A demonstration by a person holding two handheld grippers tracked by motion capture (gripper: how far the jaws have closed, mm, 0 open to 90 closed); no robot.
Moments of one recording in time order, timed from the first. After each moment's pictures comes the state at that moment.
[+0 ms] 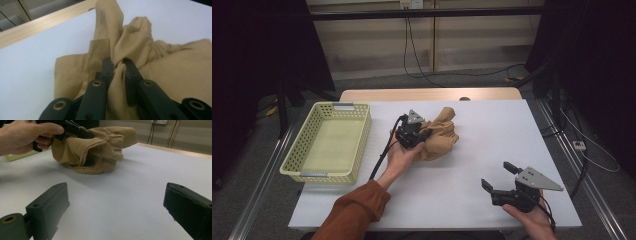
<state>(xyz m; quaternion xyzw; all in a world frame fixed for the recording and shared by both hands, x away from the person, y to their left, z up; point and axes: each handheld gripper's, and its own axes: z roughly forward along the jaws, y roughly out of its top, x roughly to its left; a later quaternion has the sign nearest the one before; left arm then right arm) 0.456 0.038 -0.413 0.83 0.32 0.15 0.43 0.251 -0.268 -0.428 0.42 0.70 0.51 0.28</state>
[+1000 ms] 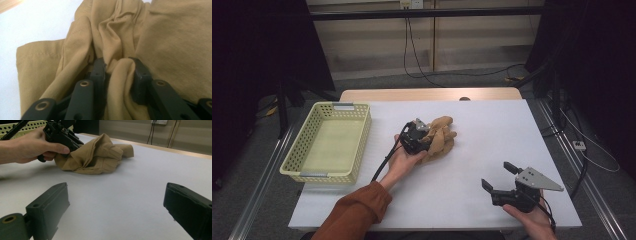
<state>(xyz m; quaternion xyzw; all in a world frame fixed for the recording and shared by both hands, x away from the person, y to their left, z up) 0.460 0.025 -0.448 0.87 0.30 0.15 0.36 0.251 -0.269 -0.428 0.42 0.70 0.51 0.28</state>
